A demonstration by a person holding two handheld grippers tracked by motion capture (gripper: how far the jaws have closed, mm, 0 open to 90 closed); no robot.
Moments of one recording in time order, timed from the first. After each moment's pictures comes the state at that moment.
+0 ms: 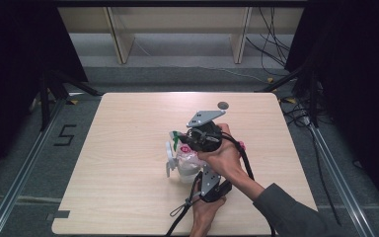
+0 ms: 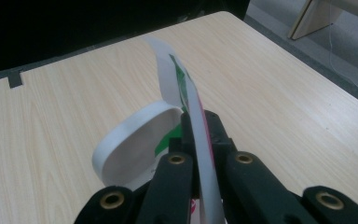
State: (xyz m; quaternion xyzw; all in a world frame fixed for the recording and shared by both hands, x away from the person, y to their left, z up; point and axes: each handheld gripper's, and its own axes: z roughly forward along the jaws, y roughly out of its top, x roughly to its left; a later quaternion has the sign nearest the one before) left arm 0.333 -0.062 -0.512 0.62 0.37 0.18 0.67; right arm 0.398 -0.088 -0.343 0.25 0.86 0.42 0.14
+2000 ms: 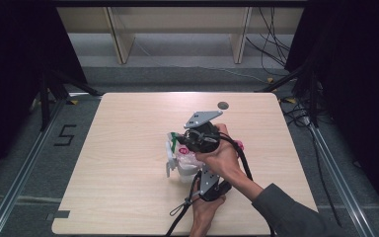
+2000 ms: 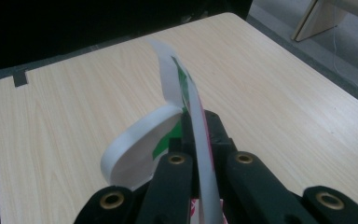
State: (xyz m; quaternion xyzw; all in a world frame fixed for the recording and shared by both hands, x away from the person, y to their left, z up) left arm 0.336 -0.059 -0.511 0.62 0.36 0.18 0.67; right arm 0.396 -0.082 -0.343 0.24 0.86 0.43 0.14
